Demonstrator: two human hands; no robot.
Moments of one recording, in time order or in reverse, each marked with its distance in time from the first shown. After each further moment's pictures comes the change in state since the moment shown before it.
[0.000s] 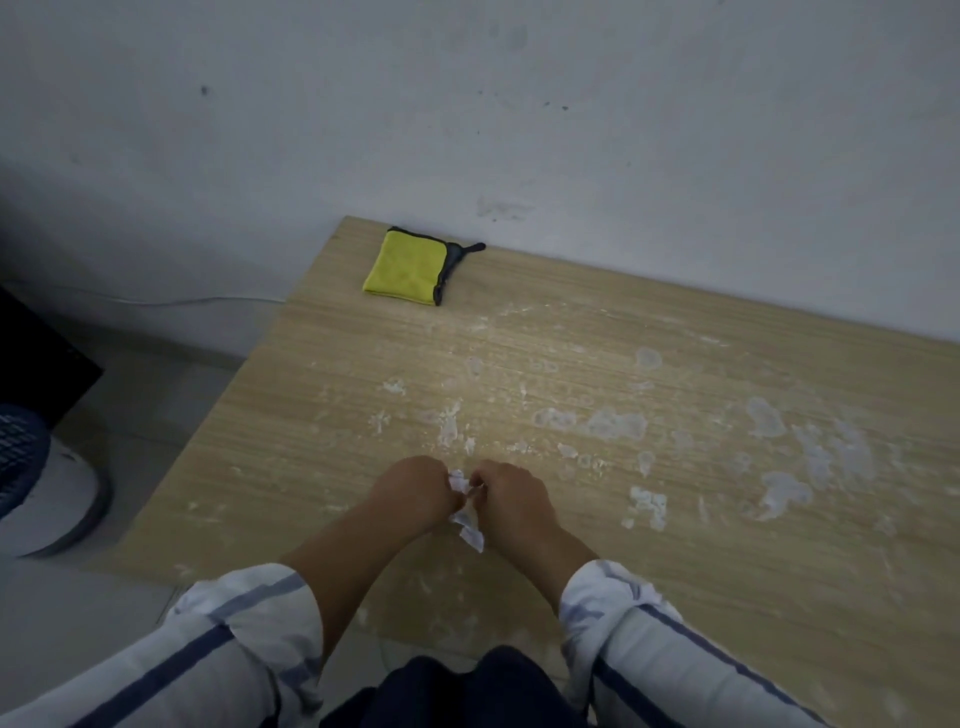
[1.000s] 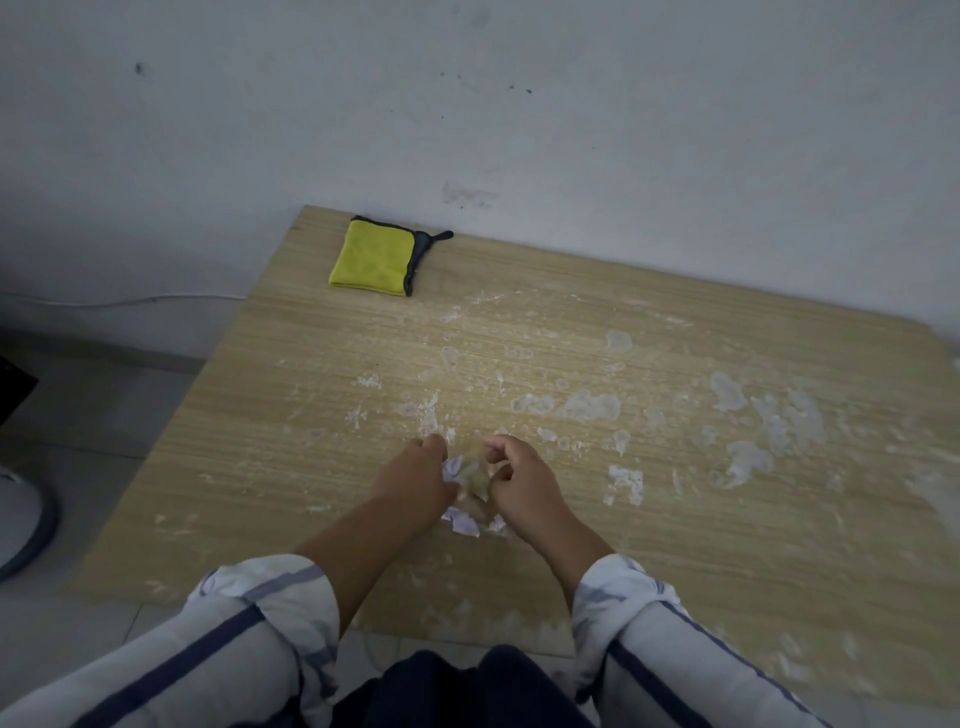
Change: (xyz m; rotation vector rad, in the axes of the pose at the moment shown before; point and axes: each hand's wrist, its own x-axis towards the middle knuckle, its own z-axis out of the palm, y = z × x) left_hand 0.015 -0.005 0.024 -0.190 0.161 0.134; right_hand -0.017 0.017 -0.009 0.549 0.141 0.184
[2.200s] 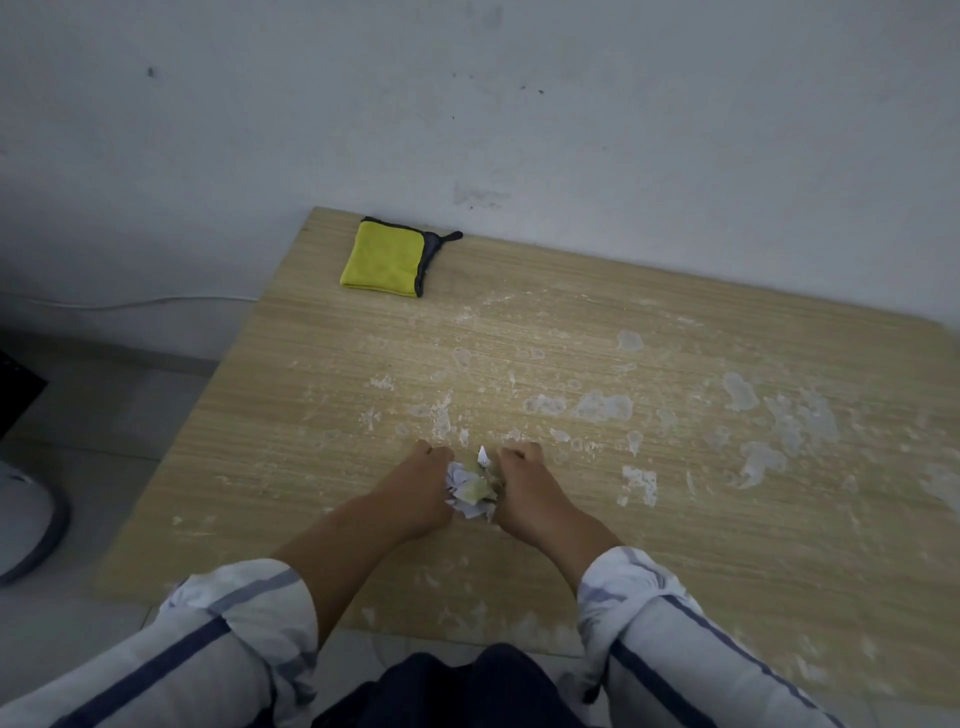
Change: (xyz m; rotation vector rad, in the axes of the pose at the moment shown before) left_hand -0.005 -0.019 -0.013 0.072 -0.179 0.156; right_hand 0.008 0.001 0.011 -0.454 -0.196 -0.009
